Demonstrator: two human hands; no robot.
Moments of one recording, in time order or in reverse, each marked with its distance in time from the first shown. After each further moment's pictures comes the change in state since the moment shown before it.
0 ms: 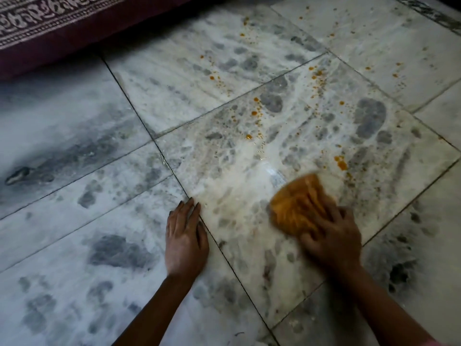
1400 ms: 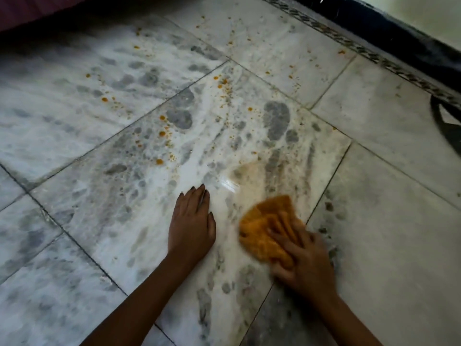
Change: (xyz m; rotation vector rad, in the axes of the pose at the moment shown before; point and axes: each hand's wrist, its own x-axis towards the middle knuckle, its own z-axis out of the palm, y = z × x) left_hand 0.085 0.124 0.085 0.068 -0.281 0.422; right_hand -0.047 0.050 -0.036 -0.068 -0.145 0.238
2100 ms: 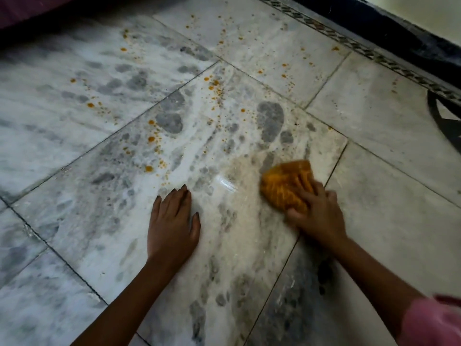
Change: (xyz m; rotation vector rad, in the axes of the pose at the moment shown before) left_hand 0.010 -0.017 -0.009 0.093 -0.023 -0.039; right_hand 0.088 0.054 -0.024 -0.023 -0.055 0.293
